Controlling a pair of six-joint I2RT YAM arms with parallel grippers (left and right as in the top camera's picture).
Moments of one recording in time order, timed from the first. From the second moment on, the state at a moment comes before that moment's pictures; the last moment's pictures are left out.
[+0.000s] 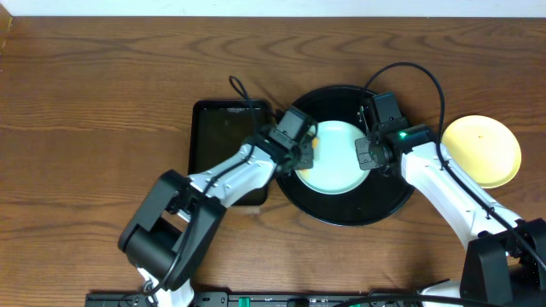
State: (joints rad) left arm -0.63 1.87 1.09 -0.29 0.07 -0.65; right arm 0.32 1.60 1.04 -0.67 0.19 0.13
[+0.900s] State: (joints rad) left arm -0.34 1.66 1.09 -0.52 -0.01 -0.64; right arm 0.32 1.68 1.04 -0.59 -0.08 0.20
